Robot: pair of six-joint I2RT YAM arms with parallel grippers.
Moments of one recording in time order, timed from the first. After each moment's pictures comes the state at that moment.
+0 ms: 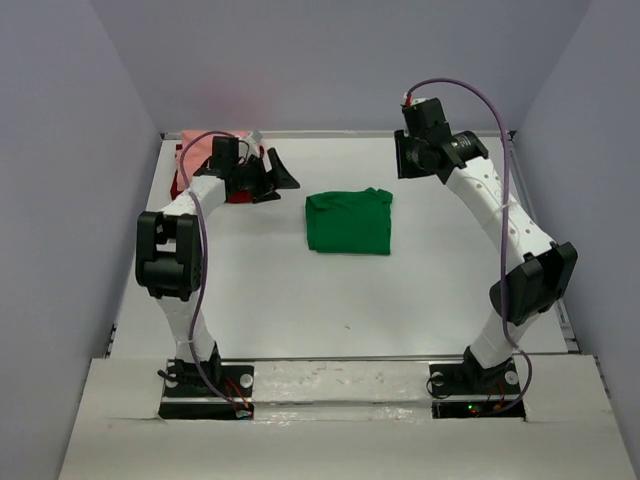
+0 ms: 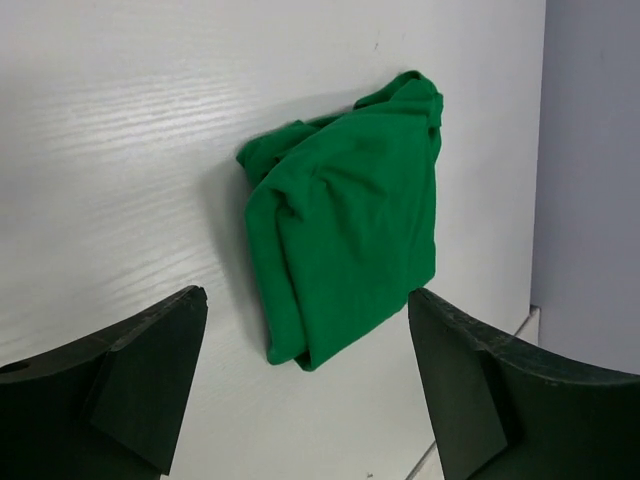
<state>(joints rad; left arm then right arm) -0.14 1.88 1.41 -0.25 0.64 -0.51 0.42 1.74 1.87 -0.91 0.30 0.19</state>
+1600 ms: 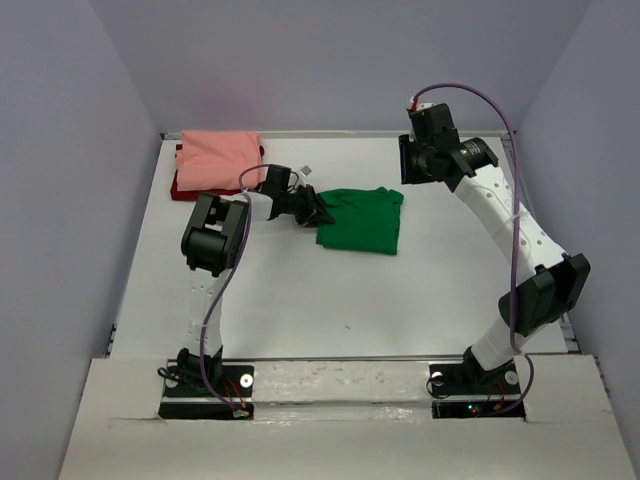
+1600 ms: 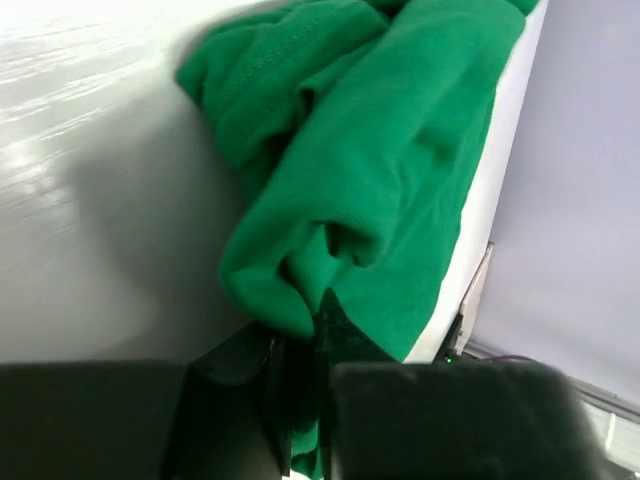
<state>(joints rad) -0.33 2.25 1.42 0.03 0.78 -0.73 0.42 1.64 1.78 -0.90 0.26 0.21</state>
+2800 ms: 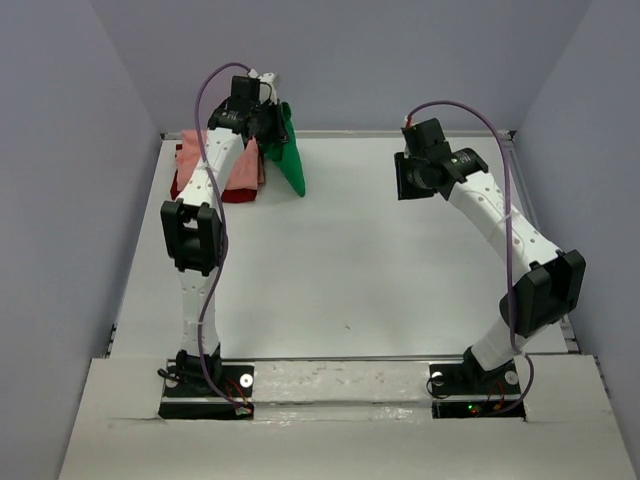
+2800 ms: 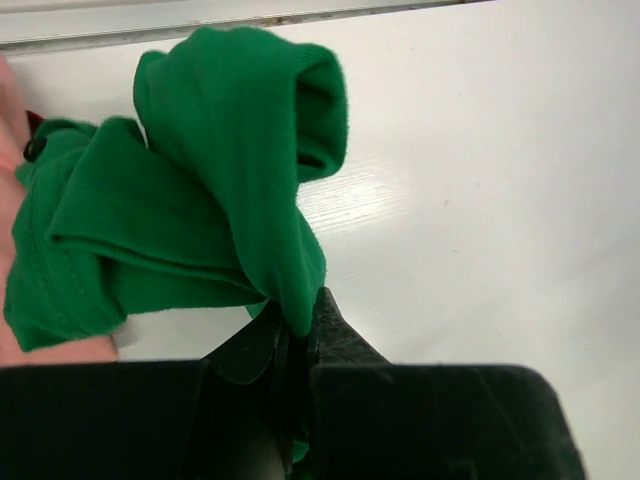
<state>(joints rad) -0.24 2.17 2.22 -0.68 0.30 -0.25 0.42 1.64 1.65 -0.89 0.21 0.25</state>
